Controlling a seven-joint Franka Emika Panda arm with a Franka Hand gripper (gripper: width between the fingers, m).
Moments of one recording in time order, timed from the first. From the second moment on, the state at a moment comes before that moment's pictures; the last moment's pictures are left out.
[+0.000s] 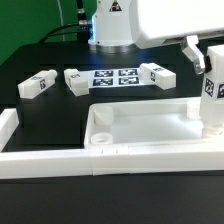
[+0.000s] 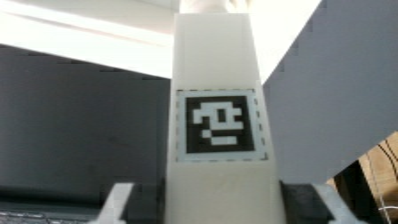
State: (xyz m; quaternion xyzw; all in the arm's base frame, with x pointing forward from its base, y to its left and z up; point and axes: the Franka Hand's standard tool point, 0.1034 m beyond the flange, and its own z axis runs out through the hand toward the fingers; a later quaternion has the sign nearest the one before) arm 0.654 0.094 0.119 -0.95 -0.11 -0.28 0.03
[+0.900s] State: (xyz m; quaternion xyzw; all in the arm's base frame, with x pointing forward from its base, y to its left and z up) arm 0.652 0.095 0.109 -0.95 -0.11 -0.29 0.03
